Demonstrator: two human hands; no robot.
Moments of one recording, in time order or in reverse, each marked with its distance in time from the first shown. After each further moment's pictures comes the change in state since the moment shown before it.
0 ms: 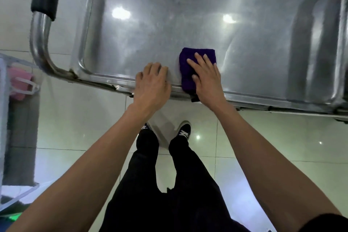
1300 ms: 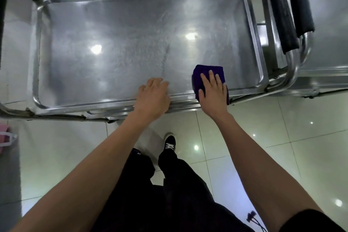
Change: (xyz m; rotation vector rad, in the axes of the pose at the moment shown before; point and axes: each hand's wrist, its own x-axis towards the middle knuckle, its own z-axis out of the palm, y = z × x) left_hand -0.002 0.159 -0.009 -0.017 -0.166 0.251; right_hand -0.103 0.138 -0.078 -0.172 0.098 0.412
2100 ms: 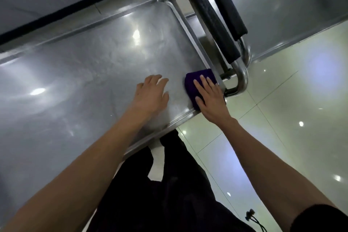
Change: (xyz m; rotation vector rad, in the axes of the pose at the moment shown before) left_hand 0.181 0.098 -0.019 0.042 -0.194 0.418; right_hand 0.030 0.119 -0.044 0.016 0.007 0.165
